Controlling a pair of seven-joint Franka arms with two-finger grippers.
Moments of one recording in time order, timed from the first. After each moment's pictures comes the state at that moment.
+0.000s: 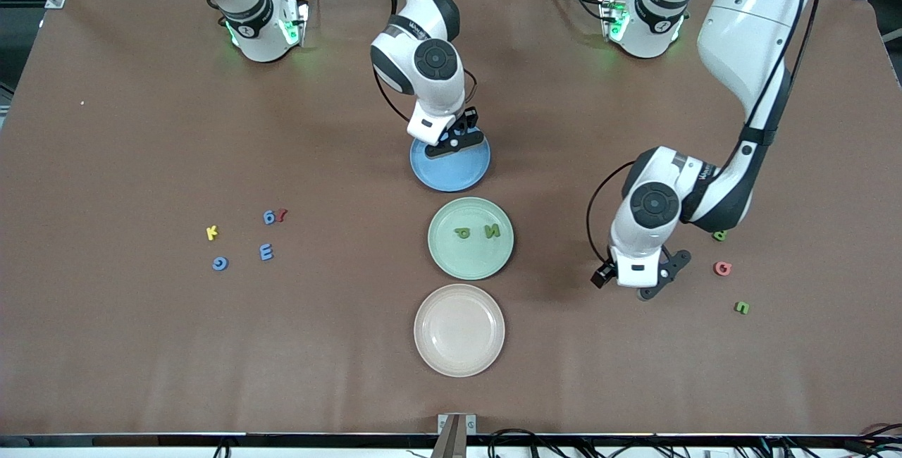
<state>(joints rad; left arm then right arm) -0.13 0.64 -0.20 -1.70 0.39 2.32 -1.26 0.82 0.48 0.11 -1.85 0.09 2.26 0.59</state>
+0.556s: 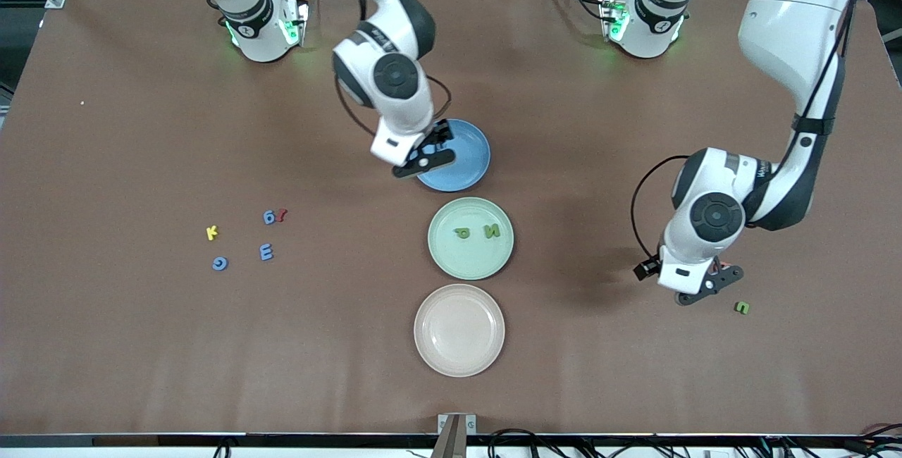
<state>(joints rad) -0.01 0.59 -0.20 -1.70 0.39 2.21 -0.84 0.68 0.39 0.08 -1.82 0.08 2.10 0.39</state>
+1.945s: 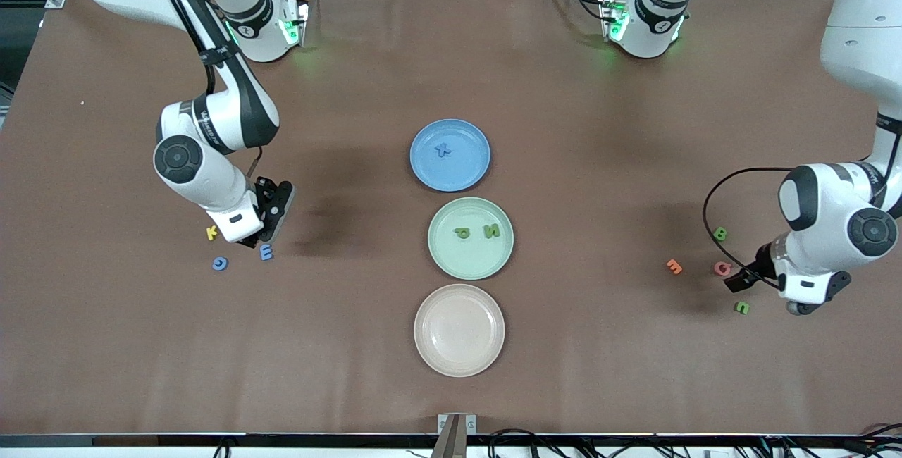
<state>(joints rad) 0.31 0.68 -0.19 -1.66 0.23 2.32 -0.61 0.14 0.32 0.07 -2.07 -0.08 2.37 -1.03</state>
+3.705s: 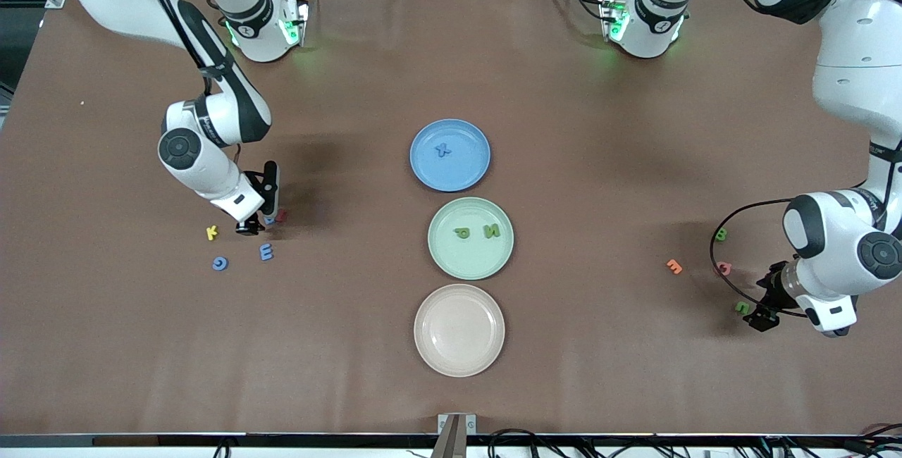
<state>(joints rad) 0.27 0.86 -0.14 -1.44 0.18 2.39 -0.96 0.04 0.36 0.08 -2.30 -0.15 2.67 -1.39</state>
